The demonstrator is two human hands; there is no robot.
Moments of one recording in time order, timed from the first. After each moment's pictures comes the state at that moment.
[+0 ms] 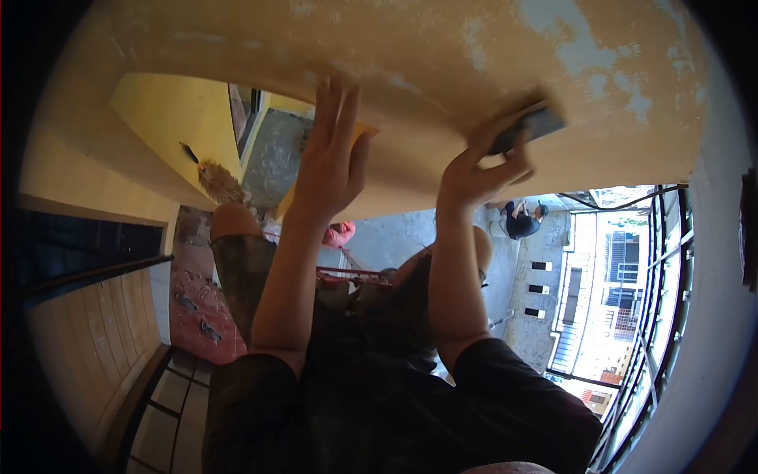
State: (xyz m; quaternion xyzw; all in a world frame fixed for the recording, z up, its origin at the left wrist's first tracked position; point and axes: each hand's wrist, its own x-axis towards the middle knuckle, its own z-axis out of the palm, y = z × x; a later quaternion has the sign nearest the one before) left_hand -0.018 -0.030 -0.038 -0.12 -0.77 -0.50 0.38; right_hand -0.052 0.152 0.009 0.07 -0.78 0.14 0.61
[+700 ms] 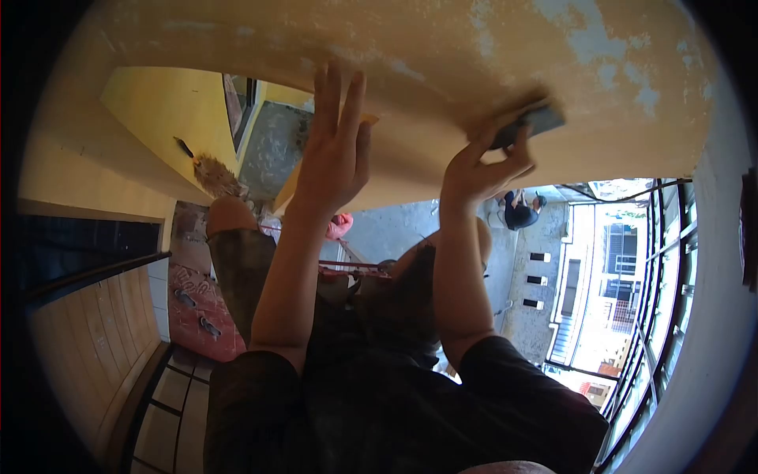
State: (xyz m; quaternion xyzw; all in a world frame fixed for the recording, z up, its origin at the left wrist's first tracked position) left_hand -0.020 -0.022 -0.042 -0.11 -0.78 -0.48 0.38; right_hand -0.051 0.161 0.005 0.08 -0.79 0.12 0.60
